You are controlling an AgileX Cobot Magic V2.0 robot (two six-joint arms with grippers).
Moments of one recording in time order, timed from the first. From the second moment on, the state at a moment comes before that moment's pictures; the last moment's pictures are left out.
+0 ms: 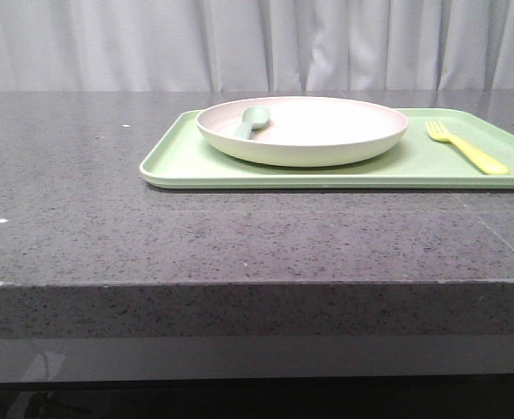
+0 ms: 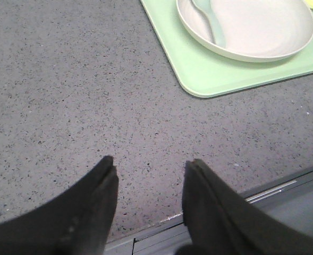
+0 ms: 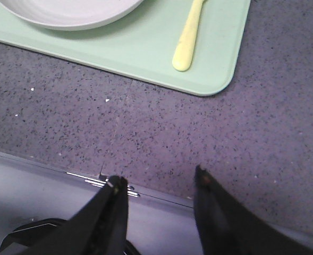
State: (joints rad) left arm -0.43 0.70 -0.85 0.01 0.86 -0.09; right arm 0.12 0.72 -0.91 0.11 1.04 -0.09
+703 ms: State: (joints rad) left arm -0.43 0.70 -0.85 0.01 0.86 -0.09; right arm 0.12 0.48 -0.82 0.18 1.05 -0.08
